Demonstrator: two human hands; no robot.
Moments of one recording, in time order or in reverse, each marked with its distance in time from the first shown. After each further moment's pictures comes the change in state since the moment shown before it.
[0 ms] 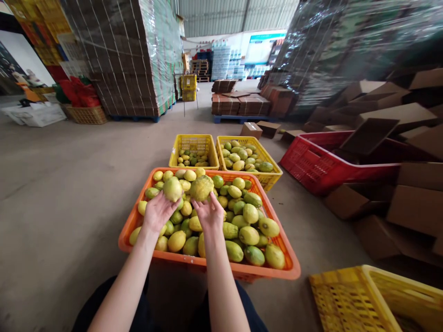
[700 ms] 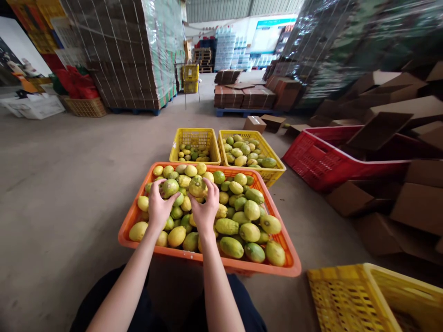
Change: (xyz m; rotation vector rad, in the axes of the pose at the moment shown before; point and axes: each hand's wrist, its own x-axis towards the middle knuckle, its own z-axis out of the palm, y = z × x) left_hand 0.020 -0.016 -0.026 1.151 0.188 0.970; right_hand -0.007 0.019 0.005 -1.088 0.068 -0.843
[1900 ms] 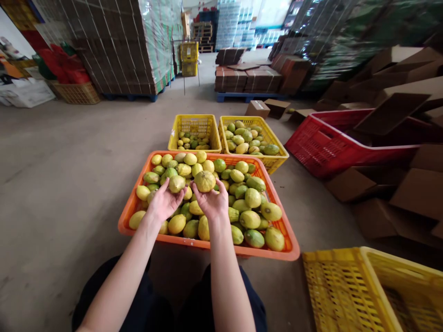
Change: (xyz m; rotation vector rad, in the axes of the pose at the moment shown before) left_hand 0.003 0.043 -0.001 -0.998 -0.164 -1.322; right_hand 0.023 -0.022 -0.021 1.049 0.017 1.241
